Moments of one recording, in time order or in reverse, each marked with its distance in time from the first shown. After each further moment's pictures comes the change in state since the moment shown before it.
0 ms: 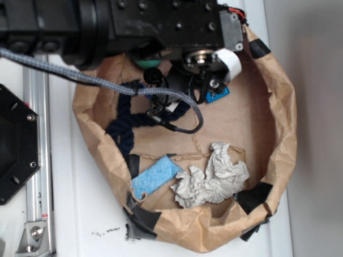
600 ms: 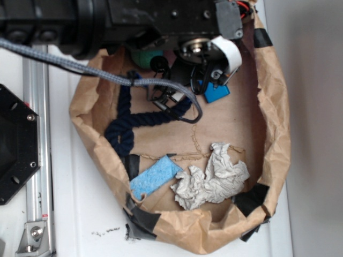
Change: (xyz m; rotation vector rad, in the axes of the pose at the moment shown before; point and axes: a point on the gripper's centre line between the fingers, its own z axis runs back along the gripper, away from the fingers) arm 0.004 0.016 -0.002 0.087 -0.068 -0.091
